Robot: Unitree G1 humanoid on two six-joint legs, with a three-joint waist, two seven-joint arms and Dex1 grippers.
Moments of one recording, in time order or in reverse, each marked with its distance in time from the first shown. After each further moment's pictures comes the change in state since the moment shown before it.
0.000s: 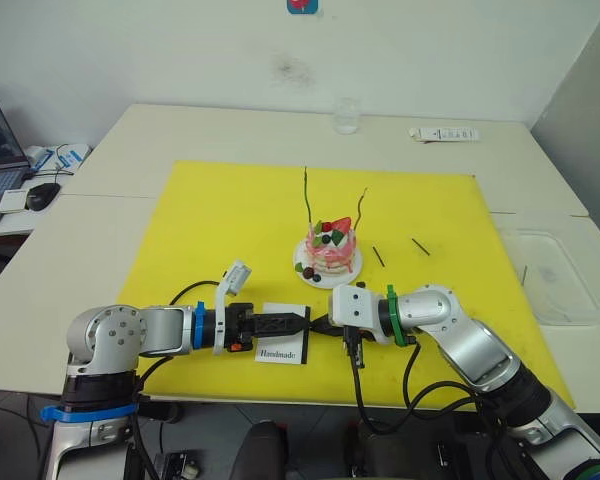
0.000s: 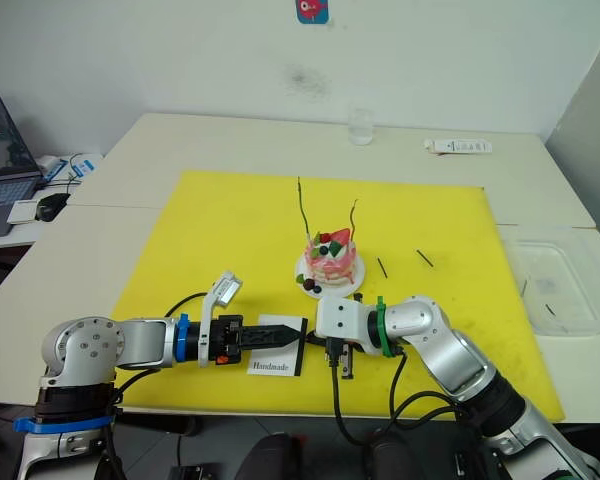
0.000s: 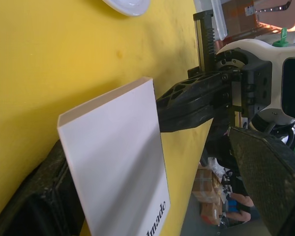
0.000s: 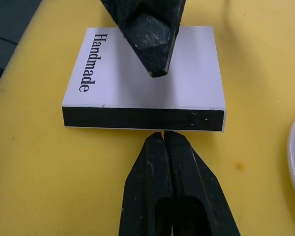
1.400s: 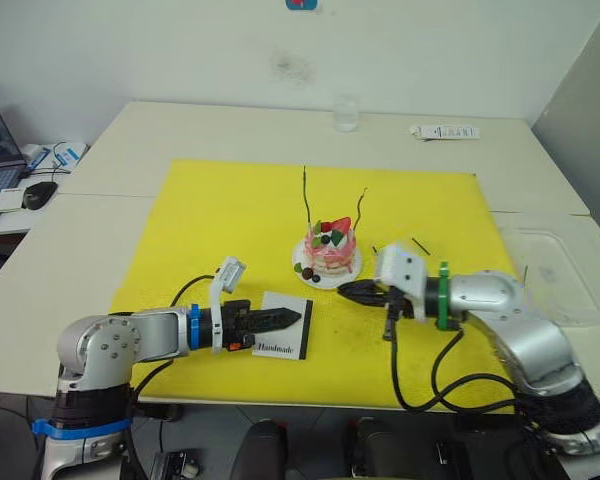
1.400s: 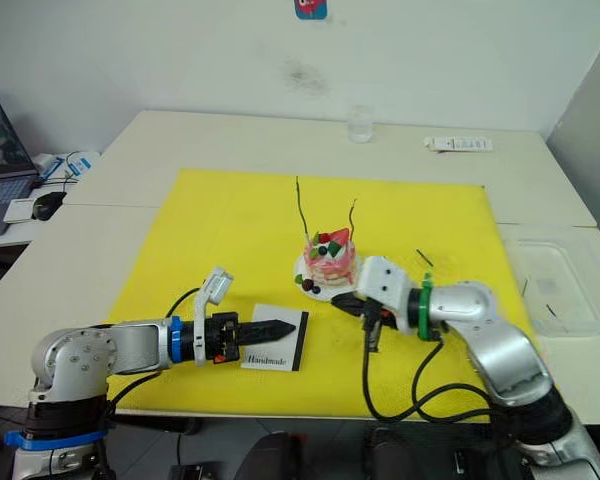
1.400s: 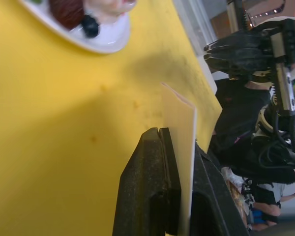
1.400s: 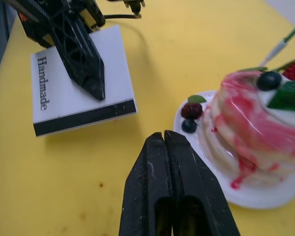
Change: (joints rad) left arm 0.056 0.042 0.034 -0.149 -0.050 -0.113 -0.028; right arm 0.108 -0.116 -0.354 -0.303 0.249 0.258 -0.082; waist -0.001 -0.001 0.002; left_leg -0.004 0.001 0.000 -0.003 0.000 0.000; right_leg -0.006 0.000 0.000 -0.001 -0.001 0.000
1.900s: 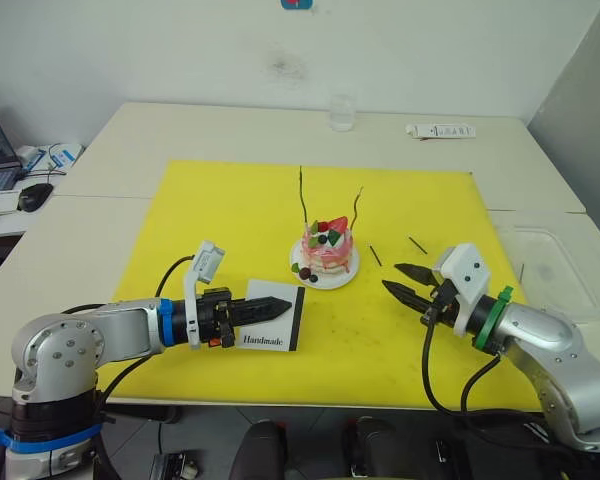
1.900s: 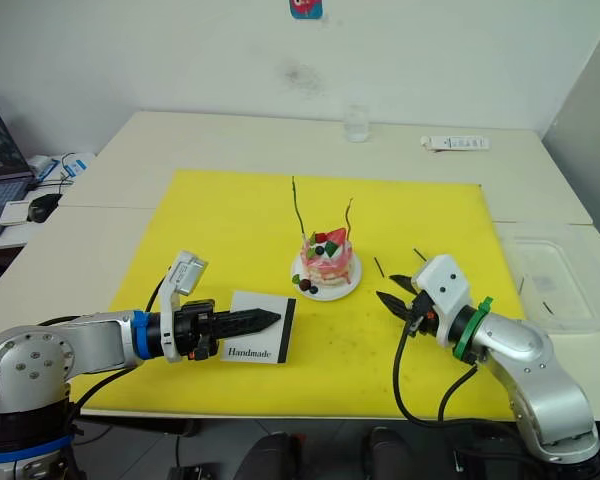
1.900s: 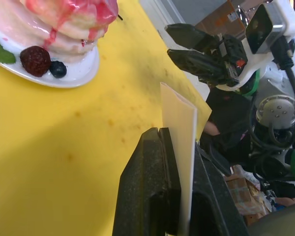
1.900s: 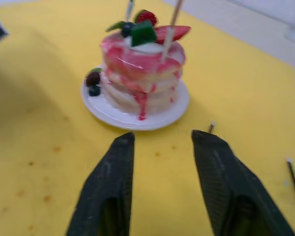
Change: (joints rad) left arm 0.028 0.074 0.073 -0.081 -0.142 -0.047 0.047; right arm 0.272 0.092 -0.148 -0.072 -0.050 -0.056 -0.362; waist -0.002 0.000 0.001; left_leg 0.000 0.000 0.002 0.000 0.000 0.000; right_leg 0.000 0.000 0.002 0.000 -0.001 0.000
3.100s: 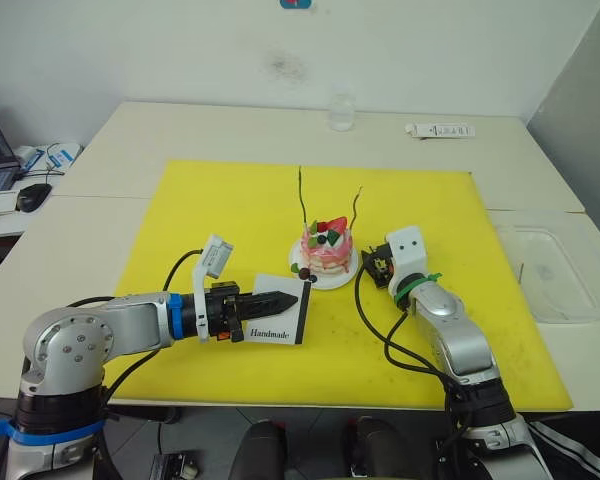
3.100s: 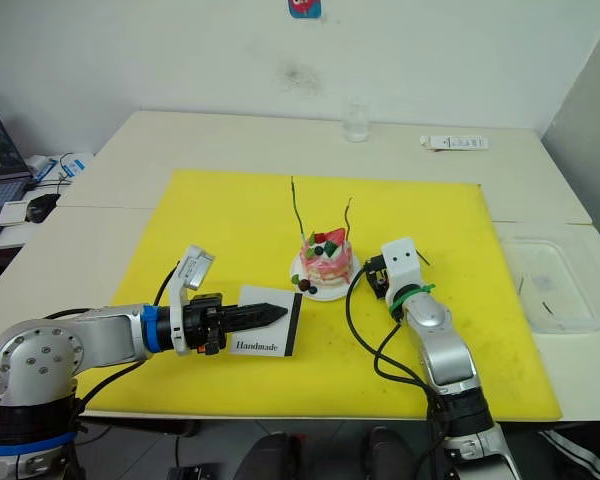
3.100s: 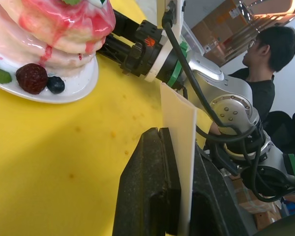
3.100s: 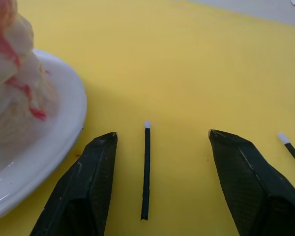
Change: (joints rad) left arm -0.027 0.020 -0.071 0.005 -0.010 -0.067 0.022; right arm -0.282 0.376 0.100 0.551 -0.209 -0.082 -0.401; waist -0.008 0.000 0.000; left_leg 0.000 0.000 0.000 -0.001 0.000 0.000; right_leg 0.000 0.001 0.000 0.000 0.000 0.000
